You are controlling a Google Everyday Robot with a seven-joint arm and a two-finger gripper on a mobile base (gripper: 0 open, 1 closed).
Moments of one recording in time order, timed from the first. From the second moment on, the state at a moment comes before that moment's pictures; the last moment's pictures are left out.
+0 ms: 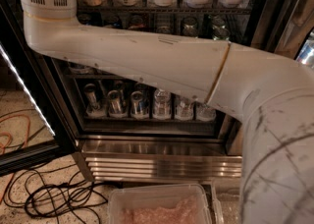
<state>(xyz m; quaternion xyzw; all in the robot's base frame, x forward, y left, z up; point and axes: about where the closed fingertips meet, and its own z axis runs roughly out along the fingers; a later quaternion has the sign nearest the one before) 0.724 0.248 1.066 -0.17 0.70 0.08 0.69</state>
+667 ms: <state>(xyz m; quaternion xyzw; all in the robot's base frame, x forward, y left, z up) 0.743 0.247 1.078 -0.17 0.69 0.07 0.70</state>
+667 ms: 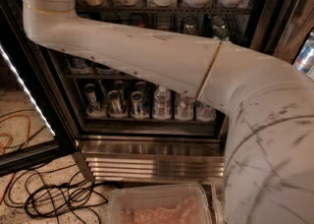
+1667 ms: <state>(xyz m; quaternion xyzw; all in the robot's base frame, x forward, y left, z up) 0.751 0.255 1.073 -0.19 0.69 0.07 0.70</state>
